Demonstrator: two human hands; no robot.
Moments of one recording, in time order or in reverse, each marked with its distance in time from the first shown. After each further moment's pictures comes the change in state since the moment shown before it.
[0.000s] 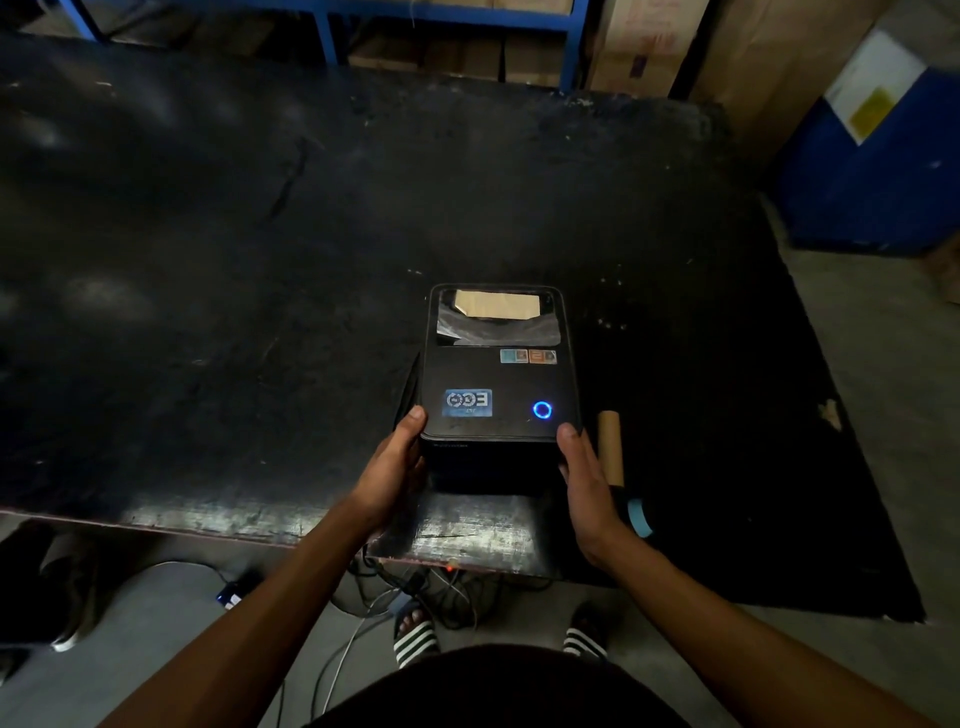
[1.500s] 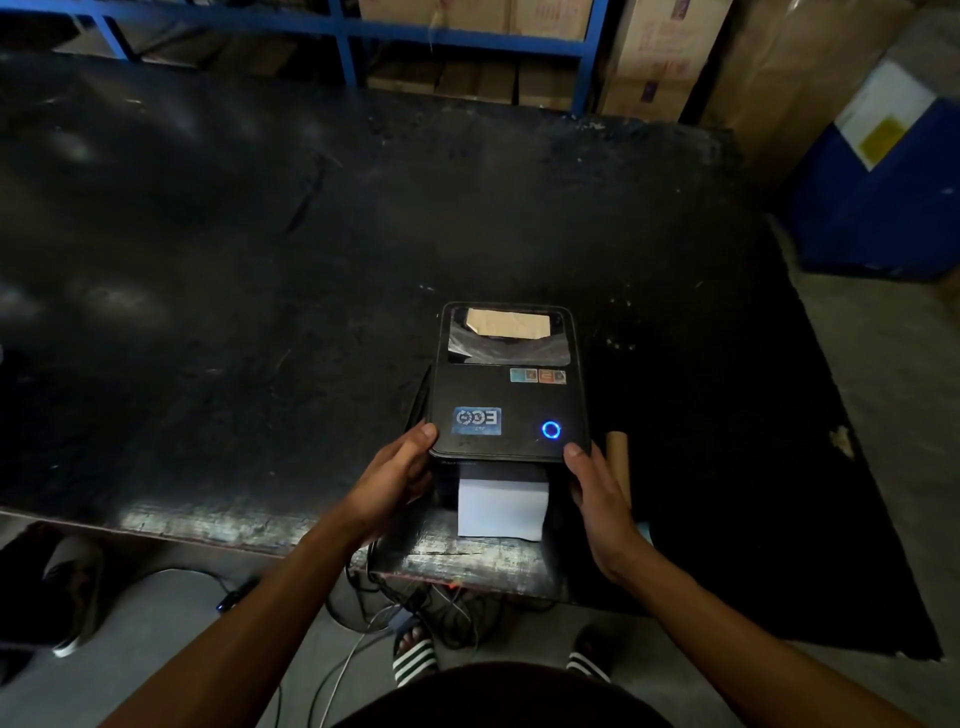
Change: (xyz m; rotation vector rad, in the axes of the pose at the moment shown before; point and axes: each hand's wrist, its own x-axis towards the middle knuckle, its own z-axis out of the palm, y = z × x) left_hand 0.004 0.008 -0.012 -0.057 -0.017 0.057; right_hand 0.004 -0.005 -0.009 0.011 -0.035 0.059
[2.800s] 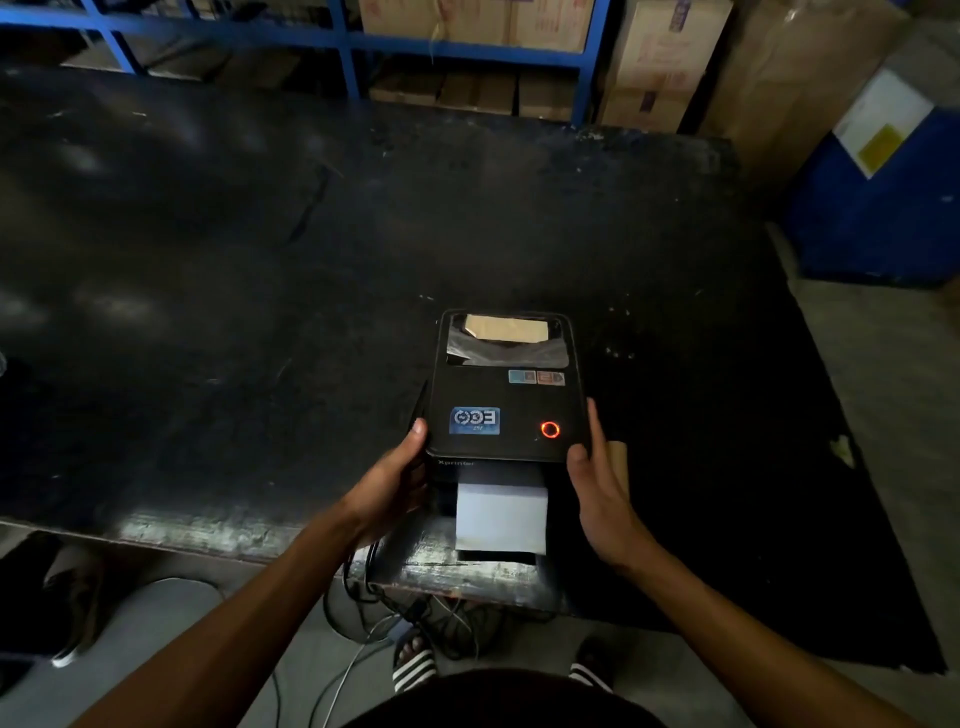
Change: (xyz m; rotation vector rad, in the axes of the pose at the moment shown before) left_hand 0.004 0.007 -0.004 0.057 -0.087 -0.189; right_hand -0.006 -0.035 0.000 -0.286 -0.080 -0.168
